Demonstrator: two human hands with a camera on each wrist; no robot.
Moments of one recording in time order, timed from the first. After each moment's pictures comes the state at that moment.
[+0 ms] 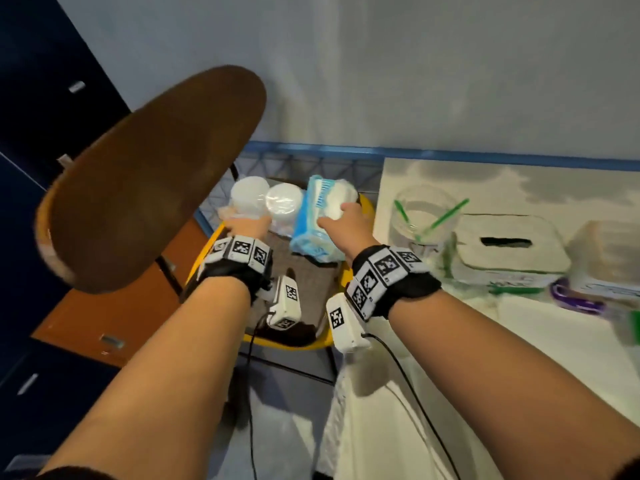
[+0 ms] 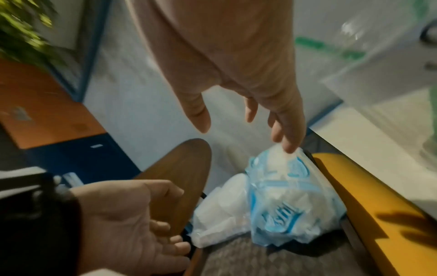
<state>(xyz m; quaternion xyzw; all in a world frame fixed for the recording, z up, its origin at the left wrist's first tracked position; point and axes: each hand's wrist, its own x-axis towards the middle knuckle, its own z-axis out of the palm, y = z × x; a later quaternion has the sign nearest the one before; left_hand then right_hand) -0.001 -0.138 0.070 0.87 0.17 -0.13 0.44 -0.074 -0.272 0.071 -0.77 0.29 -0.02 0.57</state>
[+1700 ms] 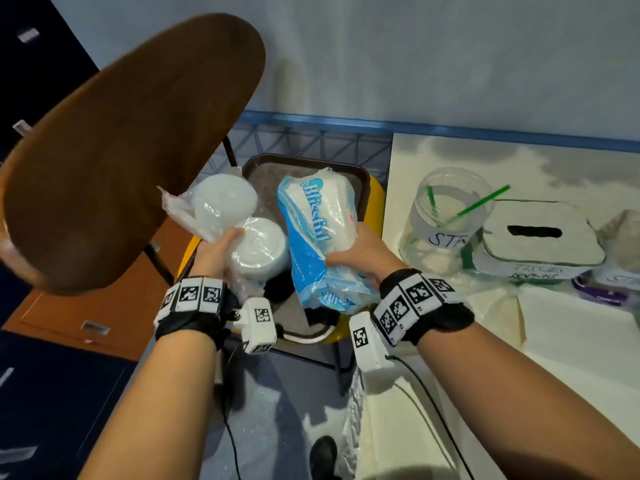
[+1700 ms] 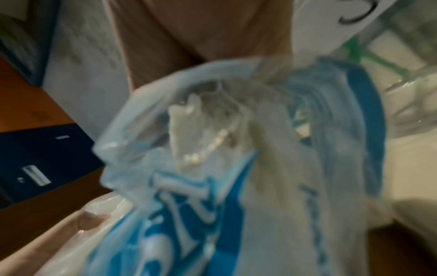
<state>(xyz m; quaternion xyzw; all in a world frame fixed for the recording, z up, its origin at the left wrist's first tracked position) -0.021 -0.067 0.030 0.73 0.18 -0.16 0.64 -0.094 -0.274 0.021 -0.79 0.25 0.09 0.56</state>
